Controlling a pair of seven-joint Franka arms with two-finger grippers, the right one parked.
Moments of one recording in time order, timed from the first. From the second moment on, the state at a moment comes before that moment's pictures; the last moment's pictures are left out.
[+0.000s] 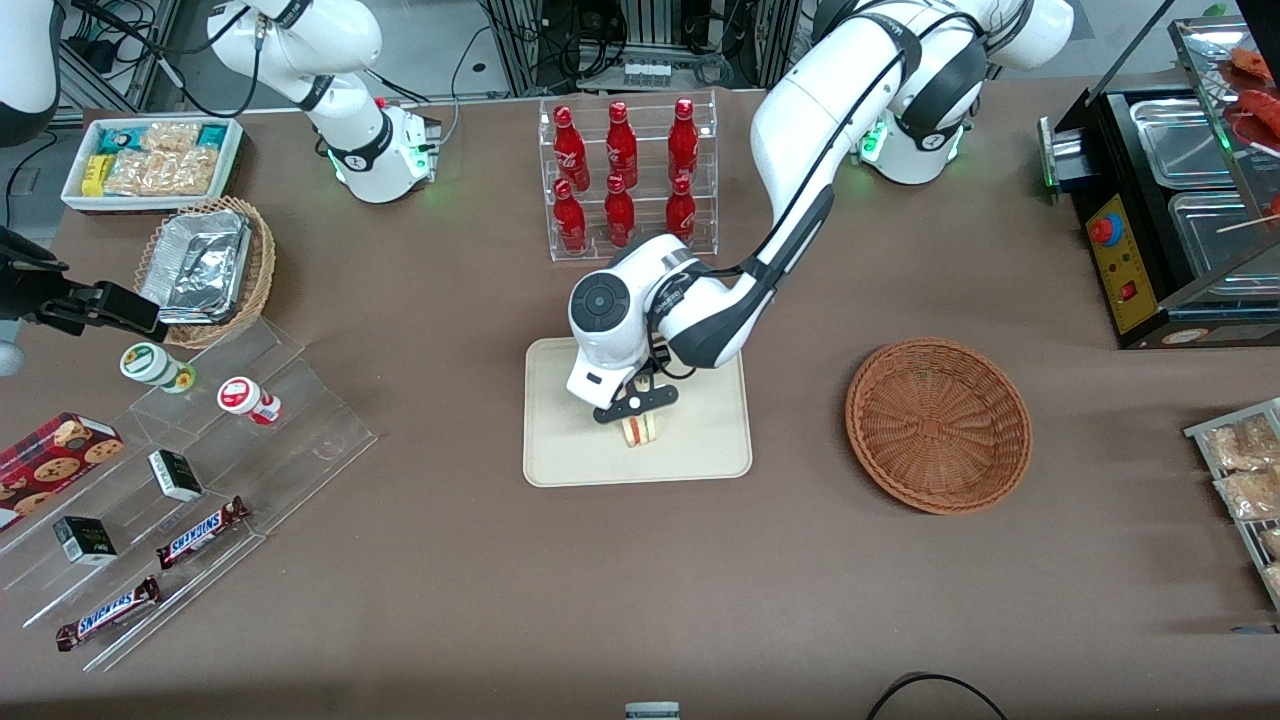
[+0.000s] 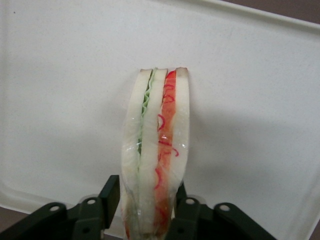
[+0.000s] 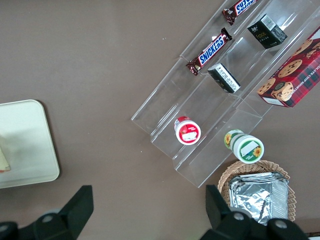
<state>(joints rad) -0.70 0.90 -0.20 -1.19 0.12 1.99 -1.17</state>
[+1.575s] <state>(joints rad) -0.58 0.69 -0.19 -1.09 0.12 1.72 -0.92</state>
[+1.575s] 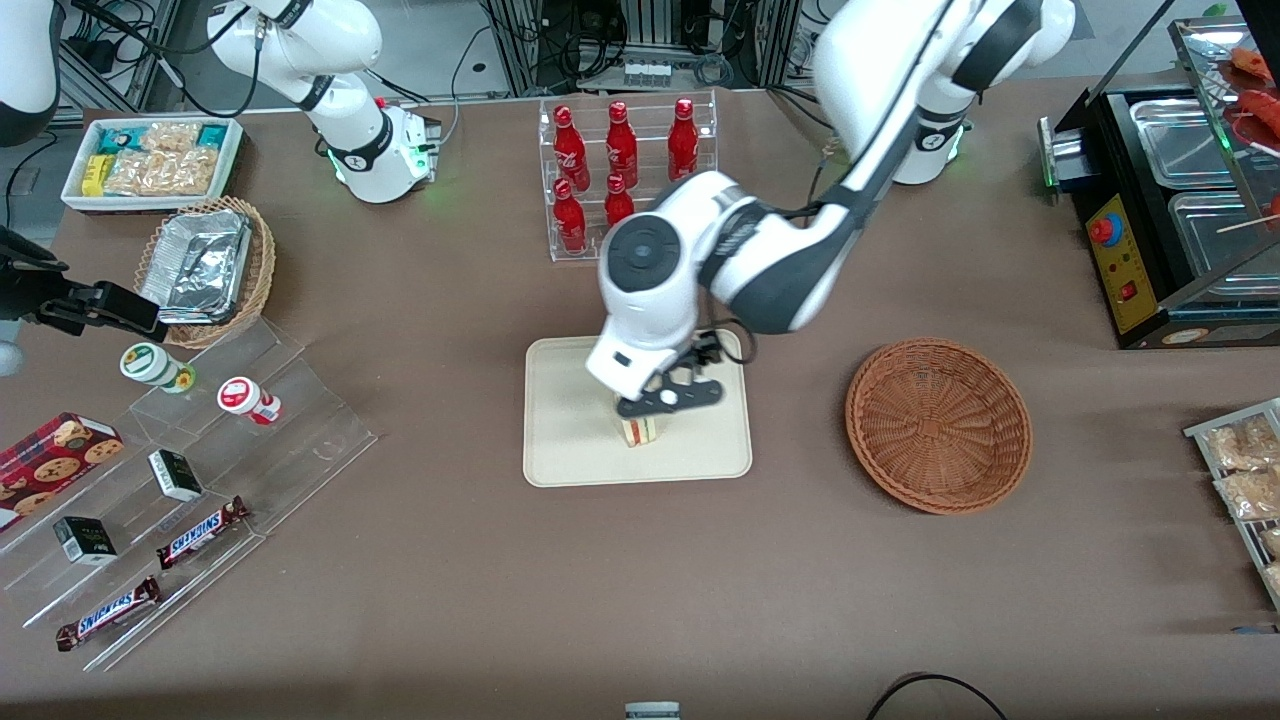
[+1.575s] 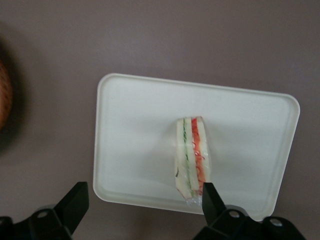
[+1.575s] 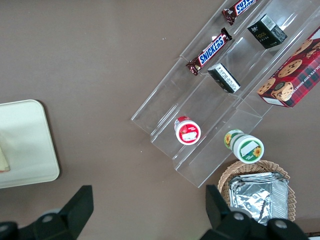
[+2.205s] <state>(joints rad) -0.29 0.41 -0.19 -1.41 0.08 1.69 -0.48</state>
